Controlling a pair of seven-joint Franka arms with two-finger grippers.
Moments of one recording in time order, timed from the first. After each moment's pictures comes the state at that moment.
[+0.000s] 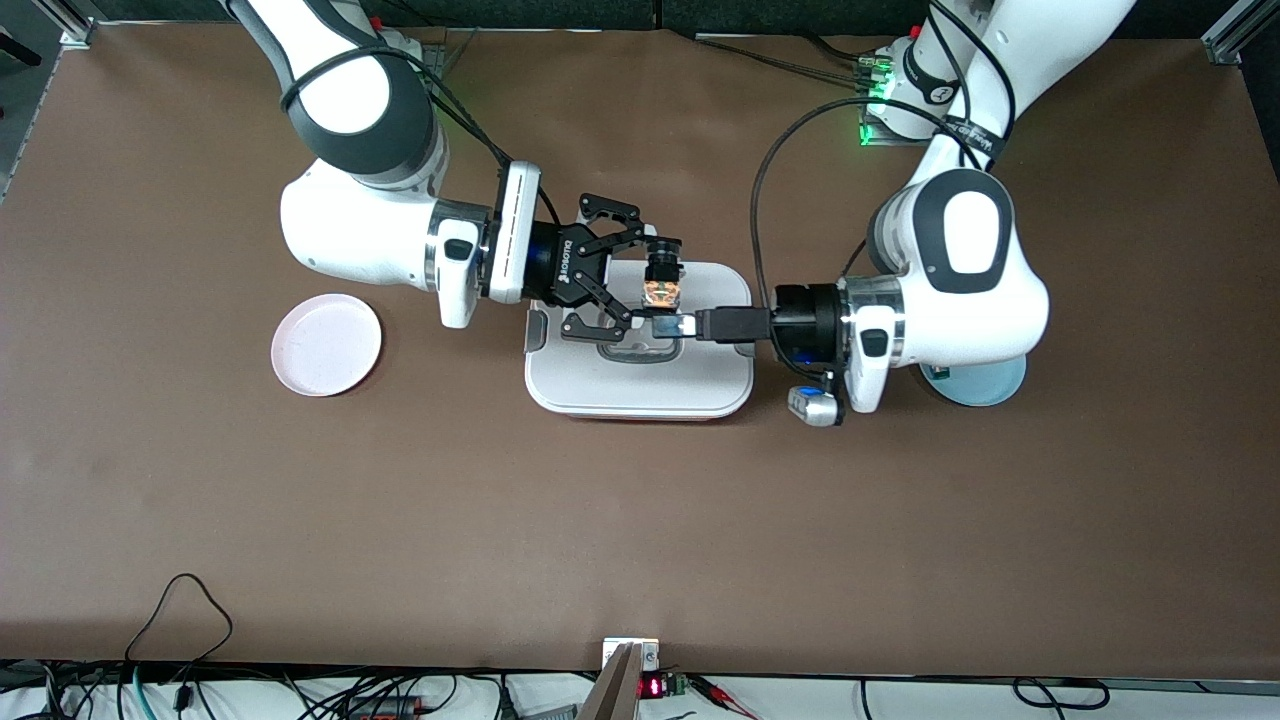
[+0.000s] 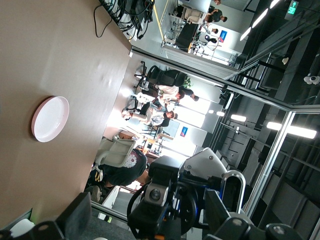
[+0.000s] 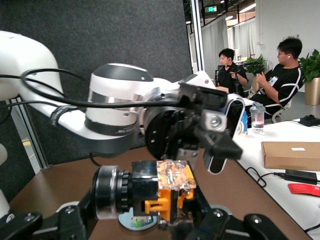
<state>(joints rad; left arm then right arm) -0.20 0.48 -0.24 -1.49 -1.57 2.04 0.04 0.12 0.45 0.56 -1.55 1.44 2.39 -1.73</state>
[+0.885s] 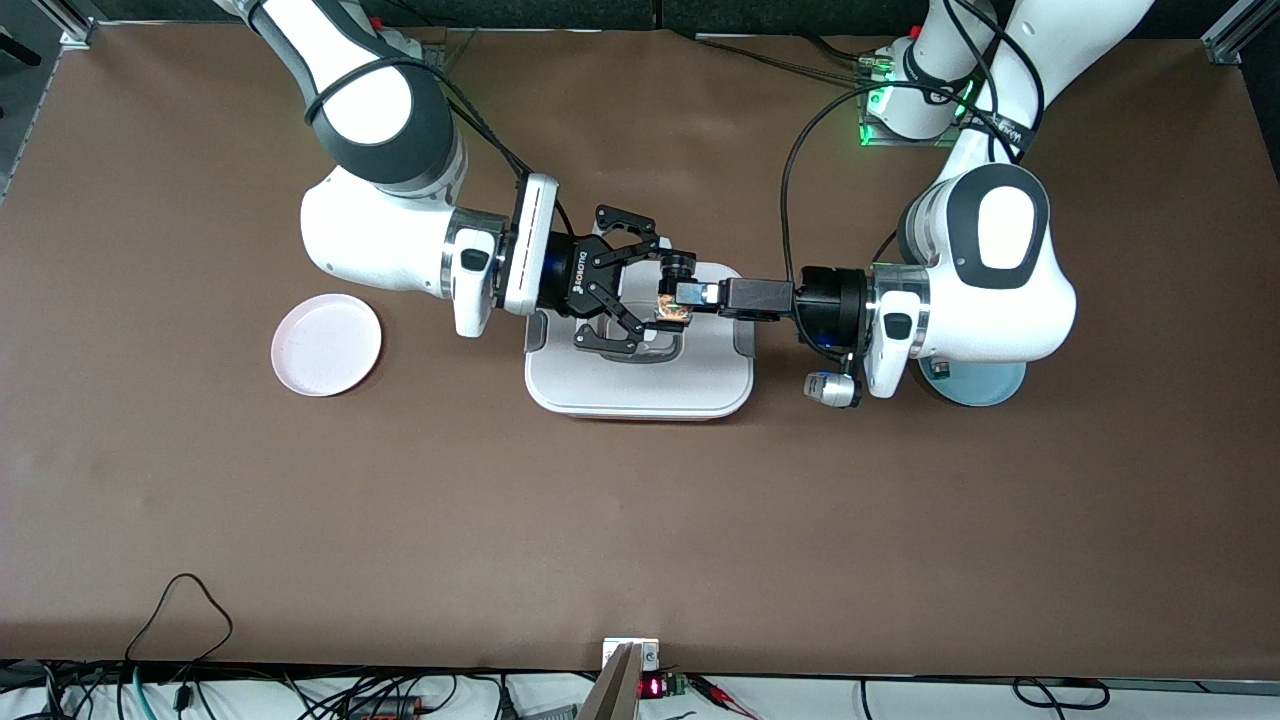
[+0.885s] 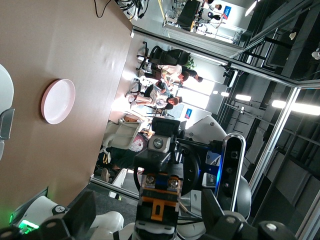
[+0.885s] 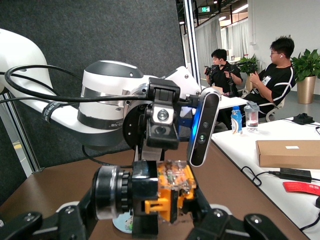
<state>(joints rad) -0.14 0.43 -0.23 -1.57 -1.54 1.89 0.09 0.15 0.48 0.56 -1.52 1.44 2.44 -1.73</state>
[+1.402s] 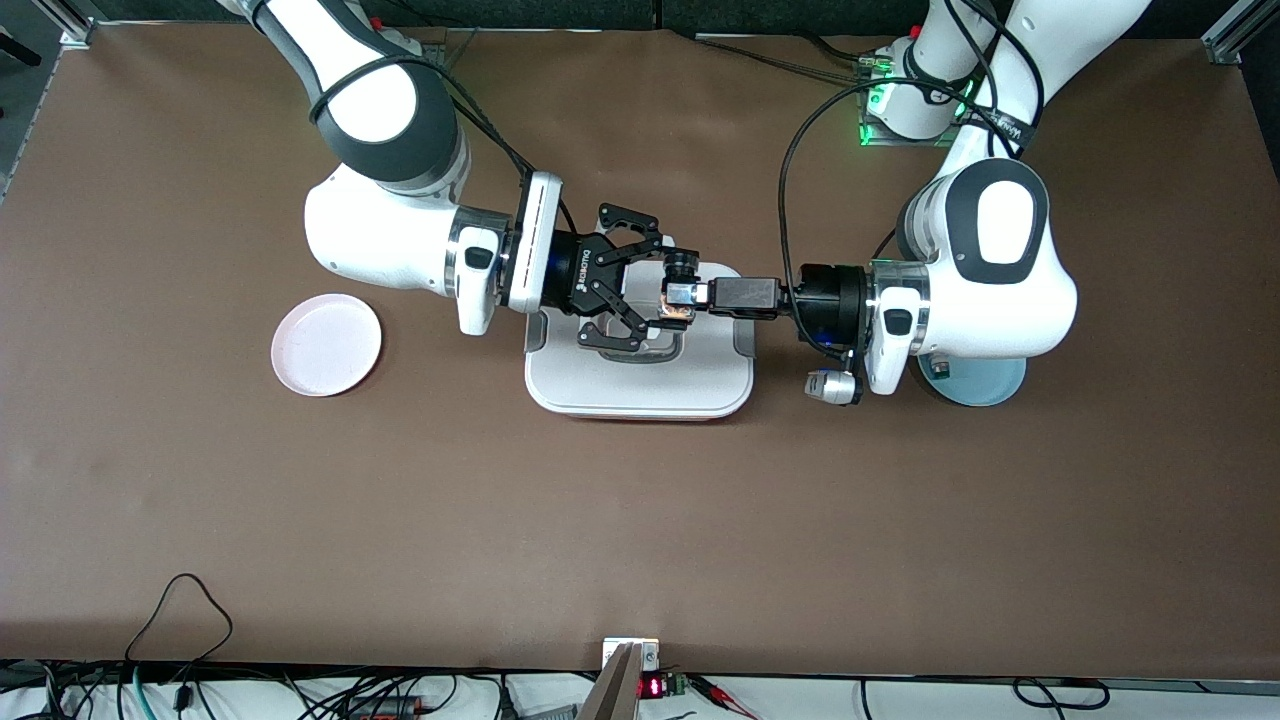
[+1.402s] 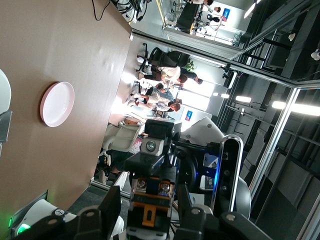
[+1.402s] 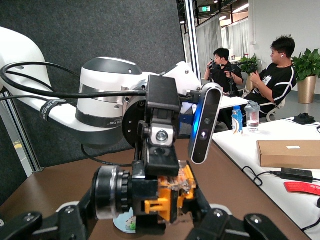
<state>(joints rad) -0.15 0.42 -0.23 -1.57 -1.54 1.91 0.09 0.15 0.48 0.56 -1.52 1.44 2.44 -1.73</state>
